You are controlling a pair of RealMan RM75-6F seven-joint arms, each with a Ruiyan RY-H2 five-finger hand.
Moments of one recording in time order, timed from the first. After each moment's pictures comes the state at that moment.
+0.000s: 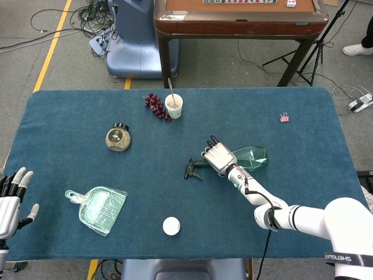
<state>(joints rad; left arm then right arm) -0.09 -1.09 -0.05 -1.67 1.43 1.48 0.18 1.06 -1.52 0.03 -1.32 -0.89 0.68 -0.66</state>
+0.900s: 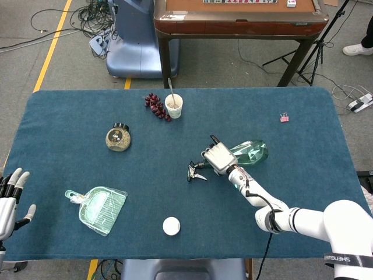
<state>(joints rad) -0.08 -1.08 -0.05 -1.67 1.43 1.49 0.17 1.02 -1.54 0.04 -1.30 -0.98 0.74 -0.51</state>
